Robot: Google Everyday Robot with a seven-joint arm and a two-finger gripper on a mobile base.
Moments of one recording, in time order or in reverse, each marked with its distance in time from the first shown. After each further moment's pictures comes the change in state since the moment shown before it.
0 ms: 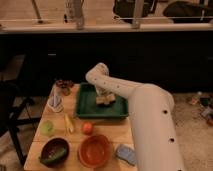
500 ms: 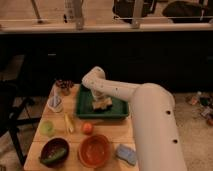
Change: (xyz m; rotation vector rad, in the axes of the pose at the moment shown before) arm -0.017 0.037 0.005 -0.045 -0.030 -0.083
